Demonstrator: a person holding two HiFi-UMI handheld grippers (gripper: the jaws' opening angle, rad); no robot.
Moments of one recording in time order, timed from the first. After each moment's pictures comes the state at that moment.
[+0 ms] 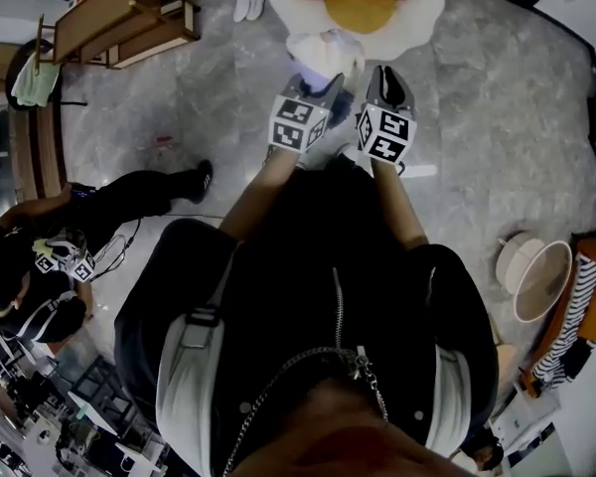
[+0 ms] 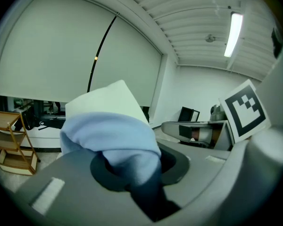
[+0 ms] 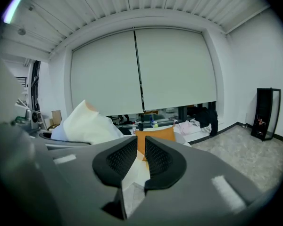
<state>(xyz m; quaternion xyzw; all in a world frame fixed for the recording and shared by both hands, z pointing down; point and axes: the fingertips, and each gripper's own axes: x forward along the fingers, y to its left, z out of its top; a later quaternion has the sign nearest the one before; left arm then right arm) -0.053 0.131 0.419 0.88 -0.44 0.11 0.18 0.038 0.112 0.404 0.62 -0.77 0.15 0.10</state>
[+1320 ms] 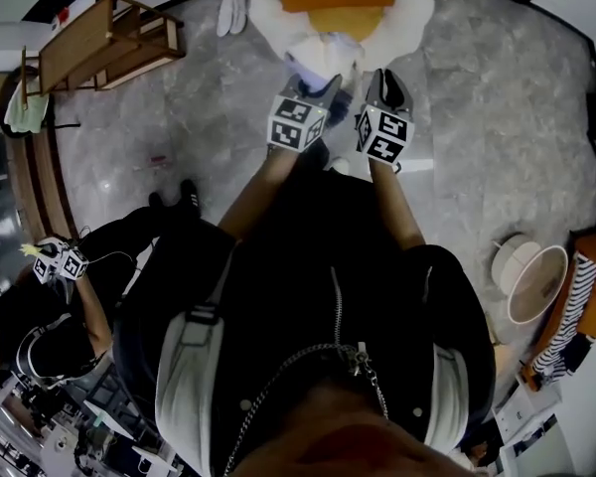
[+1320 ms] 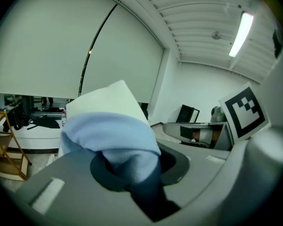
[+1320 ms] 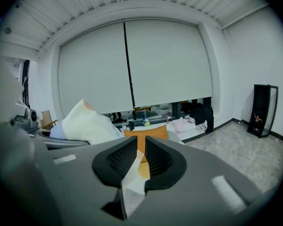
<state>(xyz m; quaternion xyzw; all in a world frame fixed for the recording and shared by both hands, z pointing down) -0.006 0.012 0.437 0.88 -0.41 0.12 0.20 0.091 0.000 0.424 0.64 -0.74 0.18 0.11</state>
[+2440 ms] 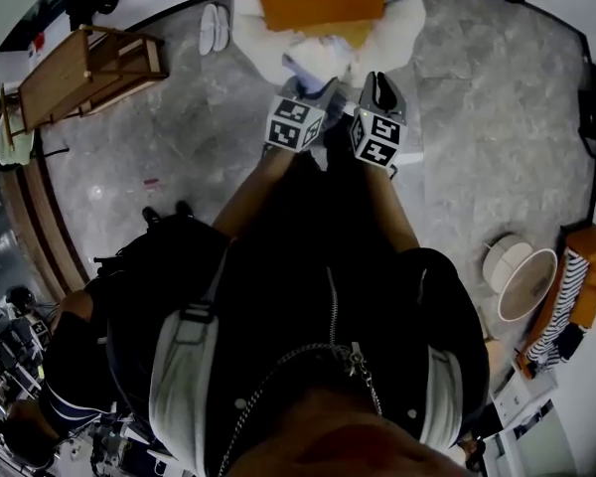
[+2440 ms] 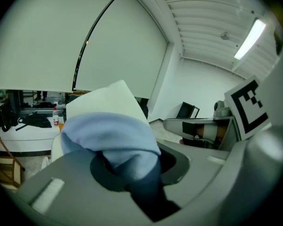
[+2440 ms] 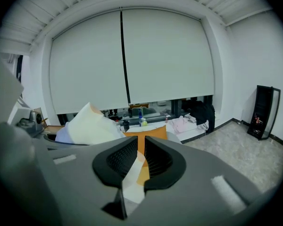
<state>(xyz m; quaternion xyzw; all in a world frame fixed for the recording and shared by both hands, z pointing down) 0.008 -0.133 0.469 0.88 -0.38 0.15 0.23 0.096 -0.139 0.444 0.65 -0.72 0.19 0.14</state>
